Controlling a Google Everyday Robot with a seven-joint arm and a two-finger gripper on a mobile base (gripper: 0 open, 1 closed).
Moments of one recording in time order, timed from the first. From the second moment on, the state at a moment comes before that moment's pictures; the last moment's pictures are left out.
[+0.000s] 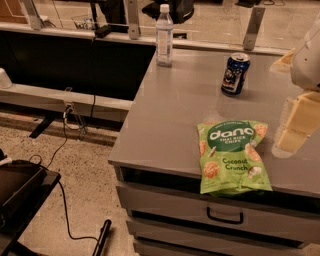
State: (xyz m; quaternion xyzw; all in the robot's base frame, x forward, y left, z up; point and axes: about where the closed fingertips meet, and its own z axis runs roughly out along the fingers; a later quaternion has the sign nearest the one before) arm 0.438 -0.216 0.978 -0.60 0.78 -0.04 0.16
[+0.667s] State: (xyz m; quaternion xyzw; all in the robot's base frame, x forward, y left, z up) arm 0.459 -0.231 0.986 -0.60 0.78 -0.03 0.19
